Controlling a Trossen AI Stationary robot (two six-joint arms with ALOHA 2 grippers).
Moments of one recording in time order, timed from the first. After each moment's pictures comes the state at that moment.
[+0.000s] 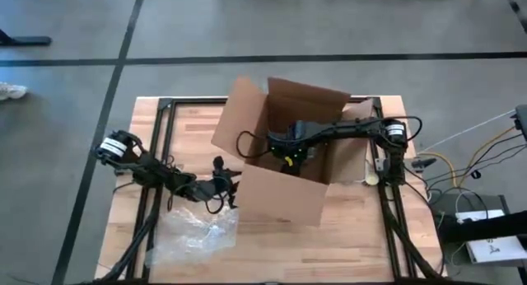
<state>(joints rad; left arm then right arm) -0.35 1.64 0.38 0.95 -0.78 -0.09 -0.13 2.02 1.57 -1.16 -0.01 0.30</state>
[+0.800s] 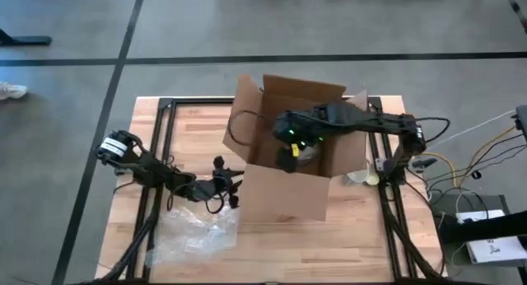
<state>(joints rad) -0.35 1.63 0.38 0.98 -0.78 -0.09 0.03 1.83 2.04 -1.25 0.08 0.38</state>
